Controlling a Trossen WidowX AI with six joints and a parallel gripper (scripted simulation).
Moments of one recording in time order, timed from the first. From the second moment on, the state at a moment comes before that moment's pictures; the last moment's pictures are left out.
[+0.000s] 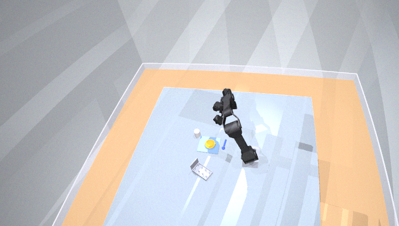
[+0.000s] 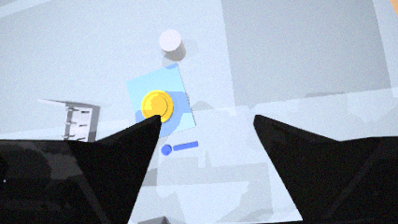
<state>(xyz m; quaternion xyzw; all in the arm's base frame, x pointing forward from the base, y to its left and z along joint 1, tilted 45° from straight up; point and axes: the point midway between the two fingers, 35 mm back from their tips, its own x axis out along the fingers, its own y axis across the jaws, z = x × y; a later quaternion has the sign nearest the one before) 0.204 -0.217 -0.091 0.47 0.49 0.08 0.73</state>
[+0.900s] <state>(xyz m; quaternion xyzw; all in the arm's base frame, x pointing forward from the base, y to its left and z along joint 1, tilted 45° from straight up) 0.284 -0.148 -0.019 0.27 0.64 0.25 0.68</state>
